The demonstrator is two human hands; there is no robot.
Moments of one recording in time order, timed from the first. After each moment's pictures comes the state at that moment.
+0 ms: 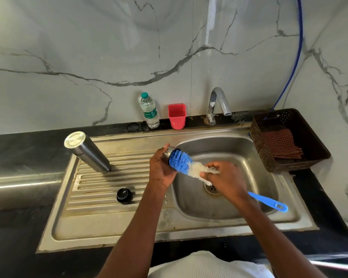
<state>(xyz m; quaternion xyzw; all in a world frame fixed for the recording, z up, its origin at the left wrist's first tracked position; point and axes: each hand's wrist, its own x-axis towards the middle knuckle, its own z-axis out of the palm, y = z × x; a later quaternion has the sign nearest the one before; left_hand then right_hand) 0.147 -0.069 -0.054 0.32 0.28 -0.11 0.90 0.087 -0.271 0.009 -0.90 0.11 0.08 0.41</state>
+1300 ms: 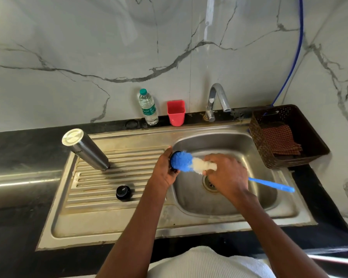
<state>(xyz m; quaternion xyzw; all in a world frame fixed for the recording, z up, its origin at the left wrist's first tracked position) 0.151 -0.077 -0.066 0.40 0.34 -0.17 0.83 0.085 -0.270 0.016 -0.98 0.03 0.04 0.21</state>
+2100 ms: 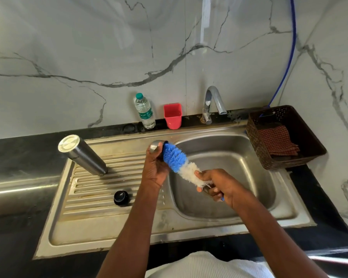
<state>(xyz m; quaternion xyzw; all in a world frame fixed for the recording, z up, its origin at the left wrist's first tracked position) 0.160 -0.055 -0.066 0.35 0.13 -0.07 0.93 0.092 -0.274 0.002 -0.66 0.22 0.35 0.62</state>
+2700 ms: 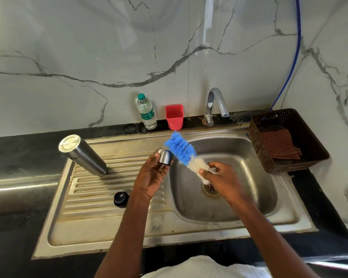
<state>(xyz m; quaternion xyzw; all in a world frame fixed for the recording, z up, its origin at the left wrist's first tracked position) 0.140 -0.027 -0.079 0.32 0.19 -0.12 0.92 0.096 -0.274 -0.016 -0.83 0.16 0.09 0.53</state>
